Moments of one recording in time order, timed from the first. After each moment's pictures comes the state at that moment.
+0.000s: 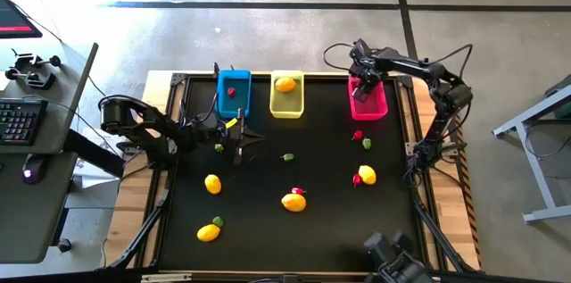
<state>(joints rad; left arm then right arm) 0.26 1.56 0.22 1.25 0.26 0.27 -0.96 1.78 1.20 -0.82 0.24 -0.36</state>
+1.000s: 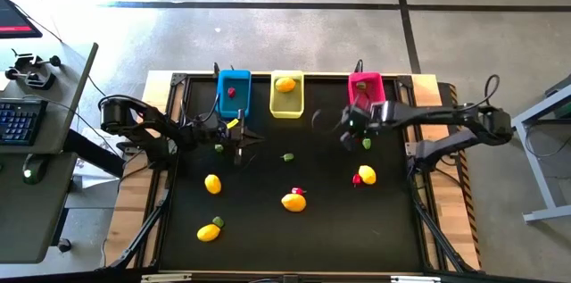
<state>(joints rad) 0.26 1.56 0.22 1.22 0.26 0.26 -0.24 1.30 0.81 -0.81 0.26 0.54</state>
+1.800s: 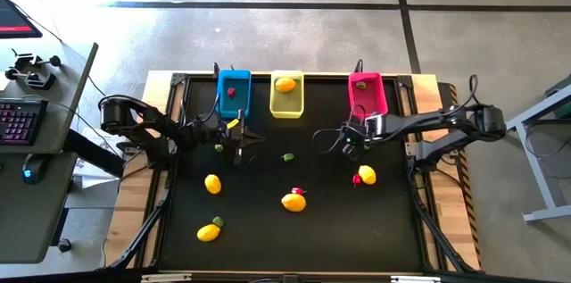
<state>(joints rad) 0.26 1.56 0.22 1.22 0.26 0.26 -0.14 1.37 0.70 -0.73 0.40 0.51</state>
